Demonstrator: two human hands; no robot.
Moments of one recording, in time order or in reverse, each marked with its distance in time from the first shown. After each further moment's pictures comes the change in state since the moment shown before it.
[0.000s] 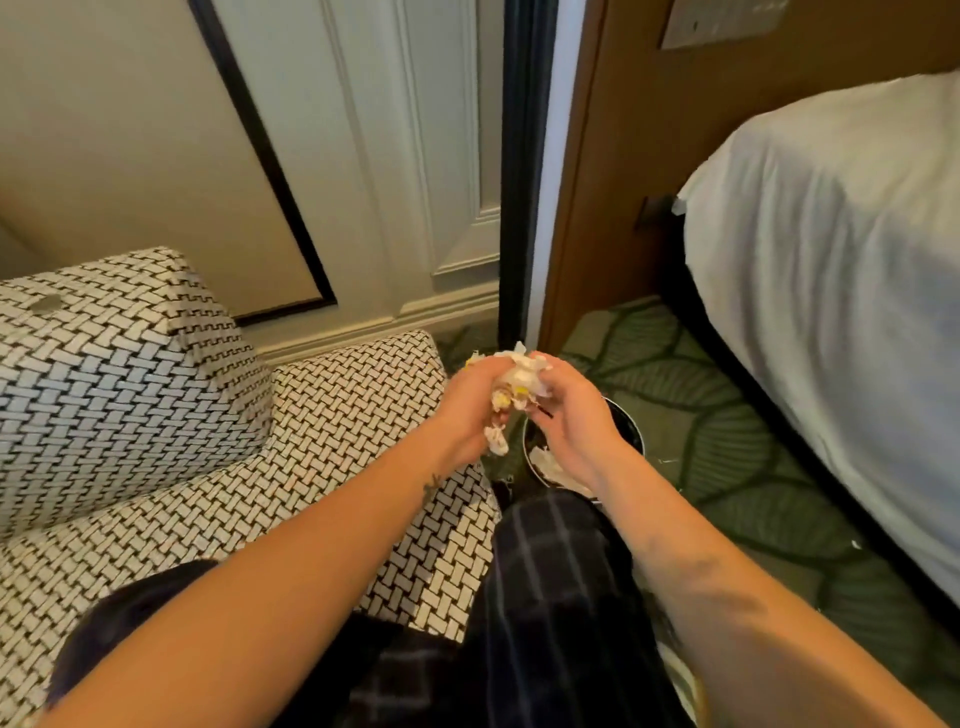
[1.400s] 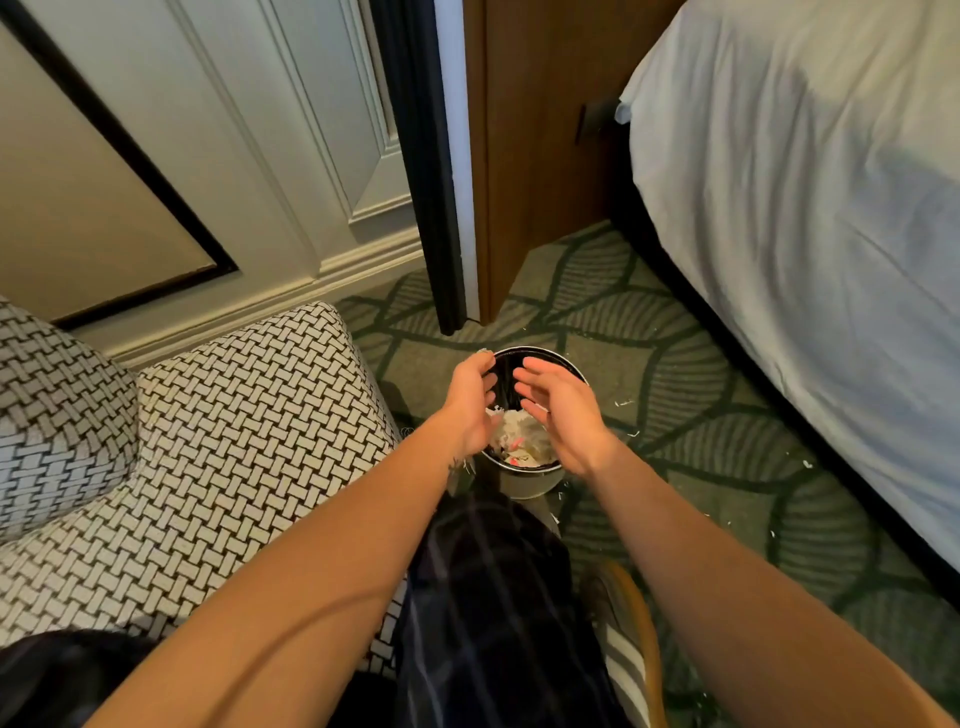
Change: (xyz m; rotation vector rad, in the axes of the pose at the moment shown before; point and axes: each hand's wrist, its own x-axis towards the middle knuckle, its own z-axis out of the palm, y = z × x) left_hand 0.094 -0.078 0.073 0.032 0.094 -0.287; right_hand 0.070 0.031 -0.119 -0.149 0.228 0.102
